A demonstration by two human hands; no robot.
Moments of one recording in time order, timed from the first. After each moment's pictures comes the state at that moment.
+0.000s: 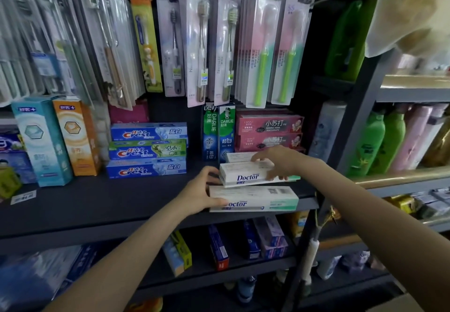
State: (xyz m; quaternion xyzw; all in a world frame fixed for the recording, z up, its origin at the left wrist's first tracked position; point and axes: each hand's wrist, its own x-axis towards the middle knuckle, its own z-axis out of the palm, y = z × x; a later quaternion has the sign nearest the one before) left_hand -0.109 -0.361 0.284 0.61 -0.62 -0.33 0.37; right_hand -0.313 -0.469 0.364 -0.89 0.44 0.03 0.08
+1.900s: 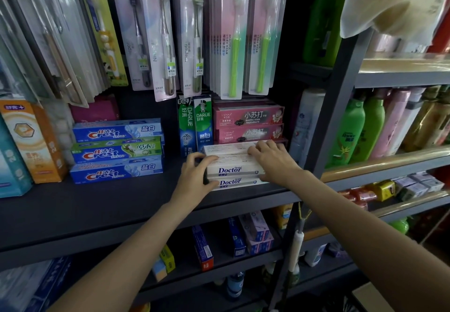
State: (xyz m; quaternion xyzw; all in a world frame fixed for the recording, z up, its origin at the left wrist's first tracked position) left_hand -0.140 -0.408 0.267 0.61 -0.69 -0.06 0.38; right_hand -0.341 -0.482 0.317 -0.88 0.45 0.00 -0.18
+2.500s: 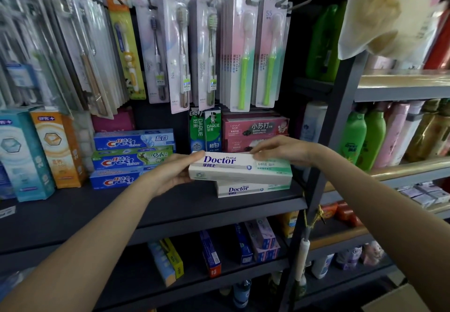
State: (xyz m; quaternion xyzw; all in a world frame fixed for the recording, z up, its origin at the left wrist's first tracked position) left_hand -0.093 -0.382 0.342 0.56 -0.46 -0.50 0.47; right_hand -0.348 -0.463 0.391 -0.81 0.41 -0.11 0.40
